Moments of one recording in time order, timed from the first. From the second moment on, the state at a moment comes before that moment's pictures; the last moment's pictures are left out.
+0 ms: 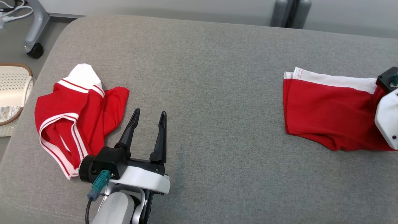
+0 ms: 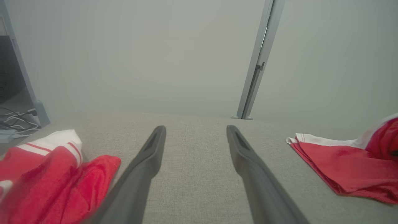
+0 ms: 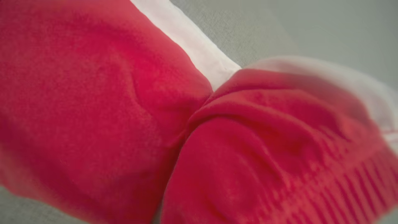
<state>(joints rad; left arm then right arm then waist) -0.22 0.05 -0.32 0.16 -0.31 0.08 -0.26 -1.04 -0.75 1.28 0.74 0.78 0.13 0.38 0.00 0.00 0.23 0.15</state>
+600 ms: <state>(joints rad) -0.20 0.05 -0.33 0.16 -0.34 0.09 -0.26 -1.06 -0.69 1.28 0.66 0.86 0.13 0.50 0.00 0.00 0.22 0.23</state>
